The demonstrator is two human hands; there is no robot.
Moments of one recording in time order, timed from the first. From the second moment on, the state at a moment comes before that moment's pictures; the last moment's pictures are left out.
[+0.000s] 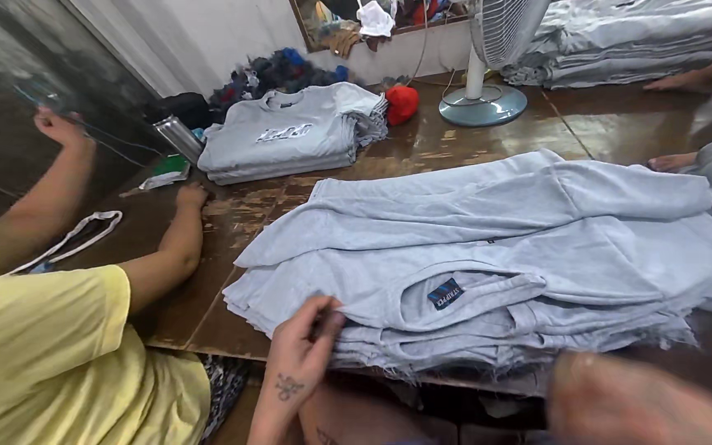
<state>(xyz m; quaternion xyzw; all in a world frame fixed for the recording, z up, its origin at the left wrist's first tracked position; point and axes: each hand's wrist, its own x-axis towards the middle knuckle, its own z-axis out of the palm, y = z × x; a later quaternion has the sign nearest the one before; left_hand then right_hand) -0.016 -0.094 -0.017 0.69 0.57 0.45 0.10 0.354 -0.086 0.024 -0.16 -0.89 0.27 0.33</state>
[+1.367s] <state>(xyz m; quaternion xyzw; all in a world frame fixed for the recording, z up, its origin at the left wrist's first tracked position) 0.155 -0.106 -0.026 0.57 0.25 0.50 0.61 0.344 -0.105 0.031 -0.11 -0.90 0.13 0.40</state>
